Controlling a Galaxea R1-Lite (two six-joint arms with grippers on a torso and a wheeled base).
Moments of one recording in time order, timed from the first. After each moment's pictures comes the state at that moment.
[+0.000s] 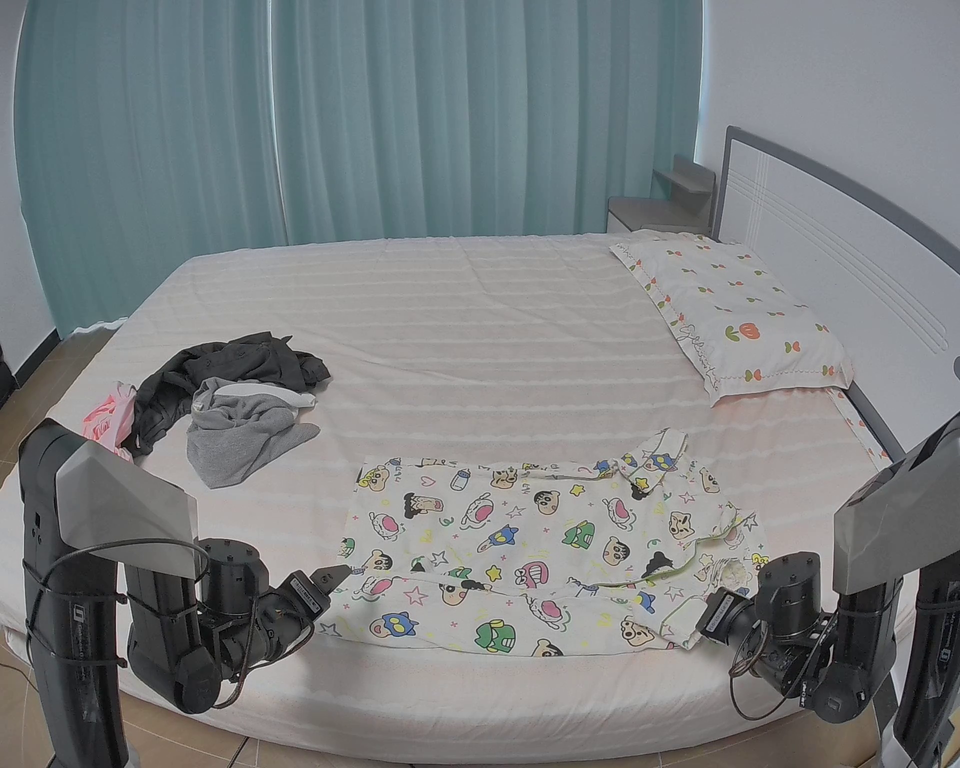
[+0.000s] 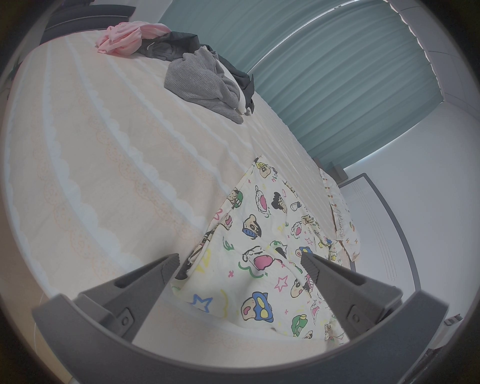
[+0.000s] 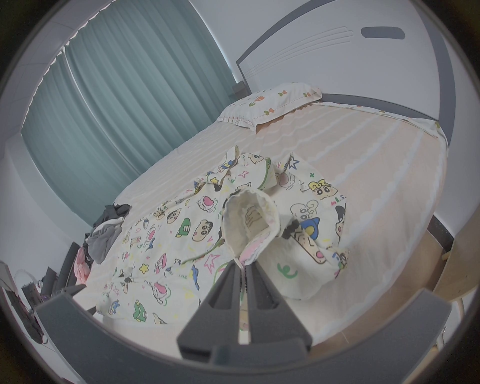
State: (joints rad) left arm -0.27 2.34 -0.25 -1.51 -0.02 -0.94; right arm 0.49 2.25 -0.08 -1.55 -0.40 0.77
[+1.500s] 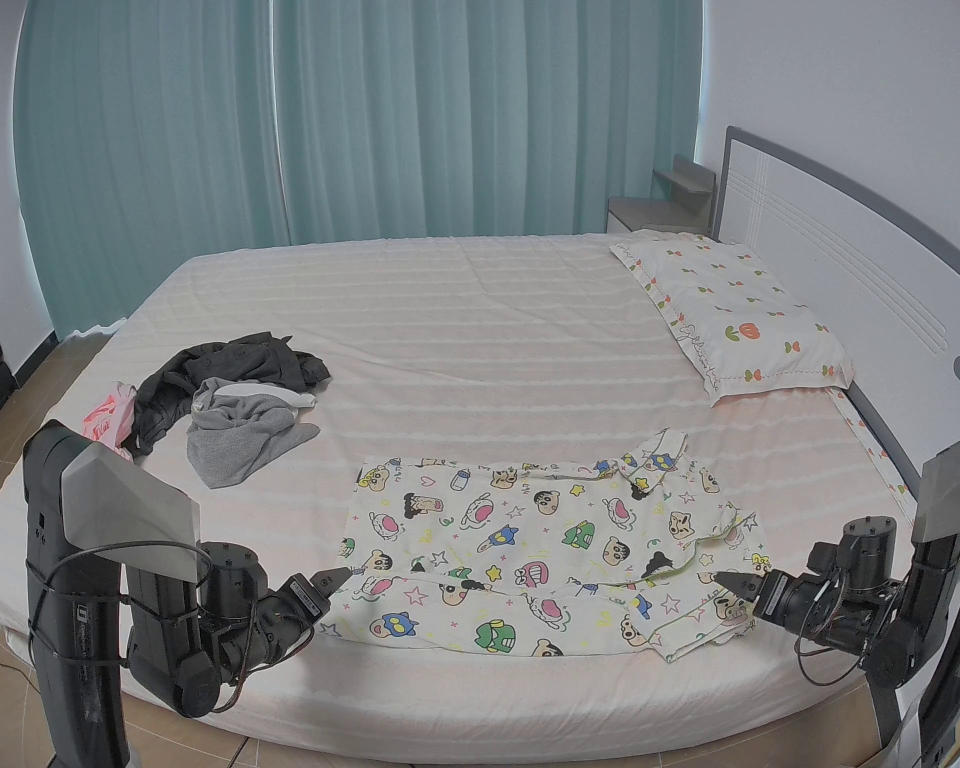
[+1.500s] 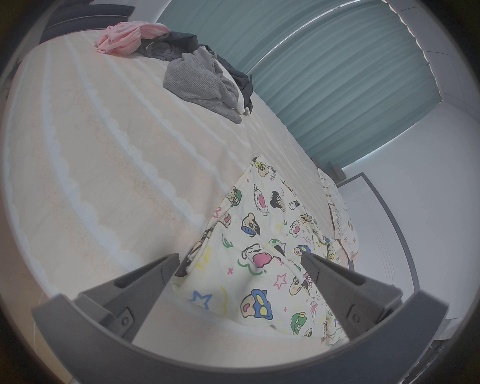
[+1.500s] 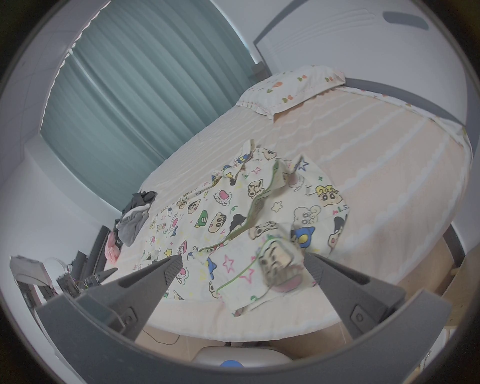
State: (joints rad) left arm -0.27 2.36 -0.23 -1.55 -0.03 -0.94; right arm 0.12 2.08 -0.02 -1.47 0.15 0.58
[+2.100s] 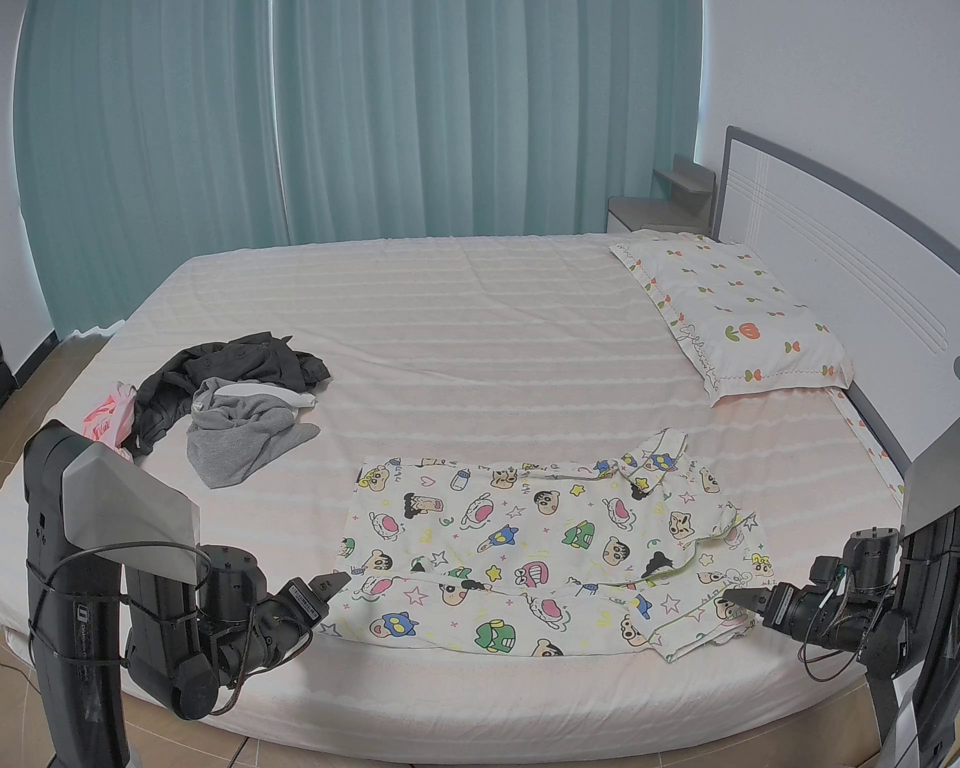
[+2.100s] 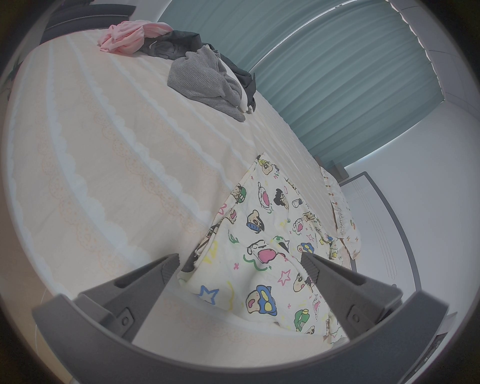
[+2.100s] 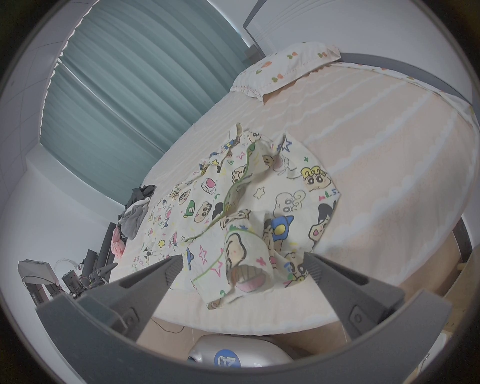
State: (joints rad) left arm -0.27 2.36 -0.22 -1.55 -0.03 -0.94; right arm -0.01 2.25 -0.02 -1.55 0.33 0.51
